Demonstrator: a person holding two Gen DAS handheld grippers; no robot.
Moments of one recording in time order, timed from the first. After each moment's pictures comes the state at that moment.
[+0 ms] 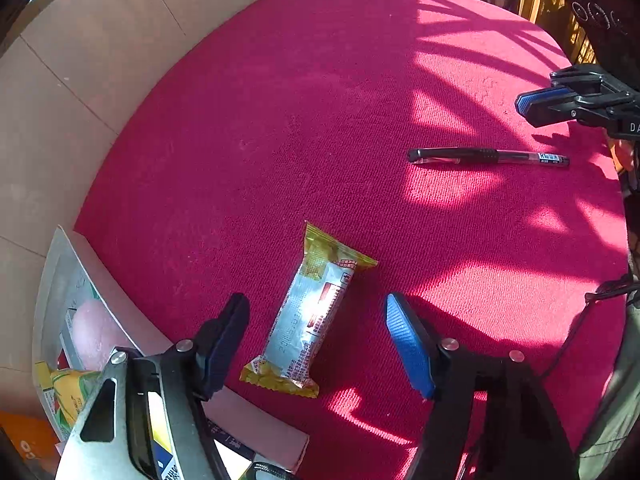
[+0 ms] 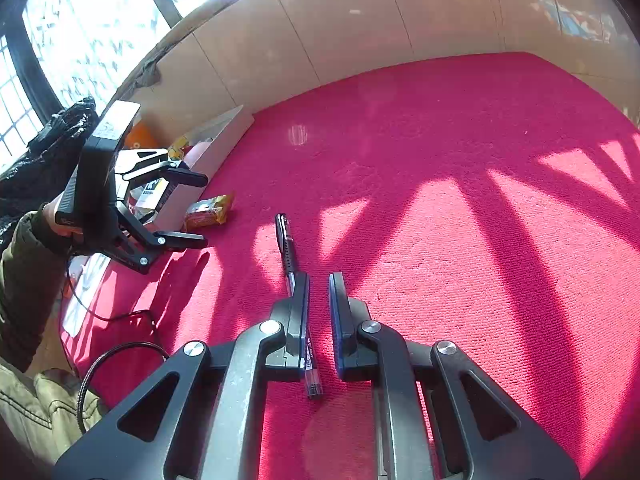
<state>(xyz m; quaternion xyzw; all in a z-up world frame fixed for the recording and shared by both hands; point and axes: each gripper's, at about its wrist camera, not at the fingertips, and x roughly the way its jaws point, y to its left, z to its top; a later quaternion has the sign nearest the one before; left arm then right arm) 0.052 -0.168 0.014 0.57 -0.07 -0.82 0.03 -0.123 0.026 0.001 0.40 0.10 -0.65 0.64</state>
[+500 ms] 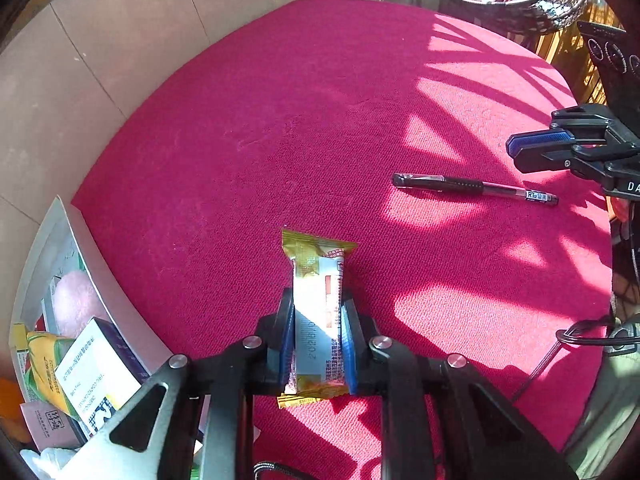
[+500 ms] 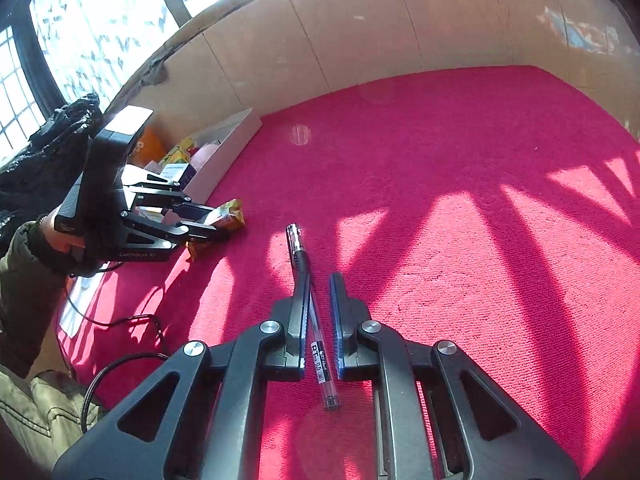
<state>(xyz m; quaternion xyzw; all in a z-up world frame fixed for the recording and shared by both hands) 0.073 -0.150 0.023 0.55 -0.03 -0.83 0.06 -0.100 0.014 0.009 0.38 0.13 -0.66 0.64</state>
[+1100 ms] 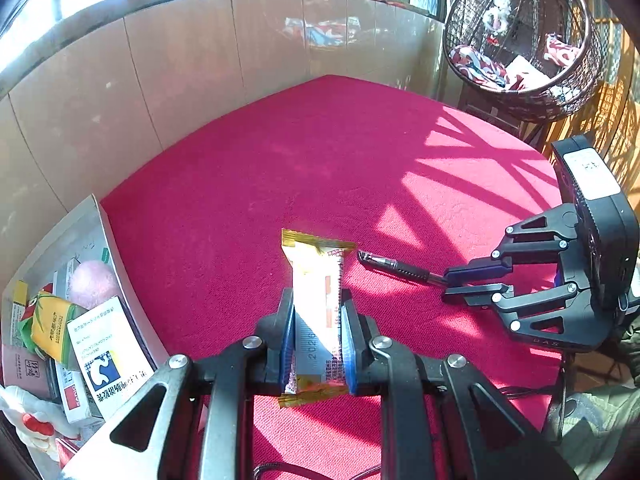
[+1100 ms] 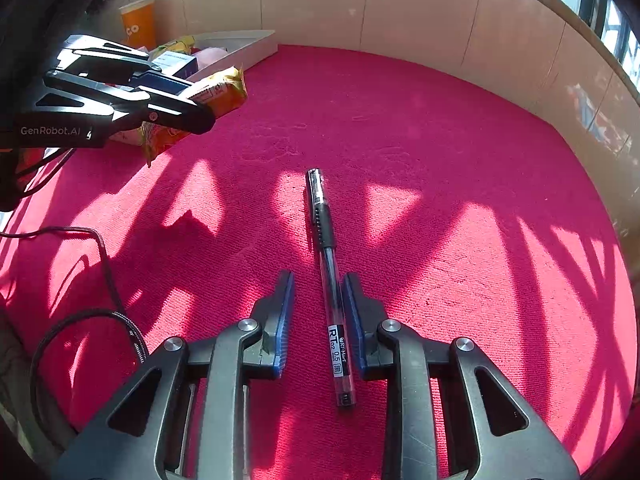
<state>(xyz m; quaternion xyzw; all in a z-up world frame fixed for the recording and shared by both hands) 0.098 -0.133 0.067 0.42 0.05 -0.90 0.11 -0.047 -0.017 -0.003 0.32 0.32 -0.66 0.60</state>
